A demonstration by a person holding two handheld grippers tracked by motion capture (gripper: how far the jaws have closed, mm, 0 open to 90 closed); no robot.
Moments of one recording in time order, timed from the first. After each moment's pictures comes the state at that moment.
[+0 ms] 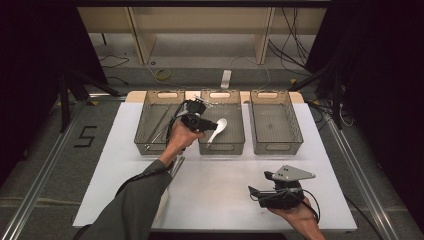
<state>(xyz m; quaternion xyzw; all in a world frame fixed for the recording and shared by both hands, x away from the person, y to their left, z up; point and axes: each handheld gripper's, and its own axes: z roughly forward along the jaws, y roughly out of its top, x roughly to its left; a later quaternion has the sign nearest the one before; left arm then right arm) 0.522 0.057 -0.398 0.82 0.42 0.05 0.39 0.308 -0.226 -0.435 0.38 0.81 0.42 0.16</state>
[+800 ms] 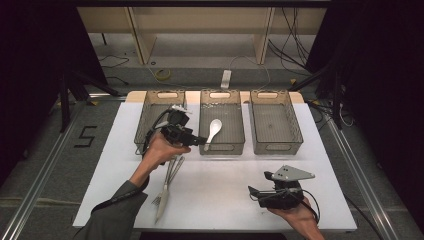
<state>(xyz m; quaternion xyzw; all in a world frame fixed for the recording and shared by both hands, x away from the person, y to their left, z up) 0.457 0.106 -0.382 0.83 0.41 0.05 0.38 0.308 -0.225 -0.436 0.38 0.81 0.42 0.16</state>
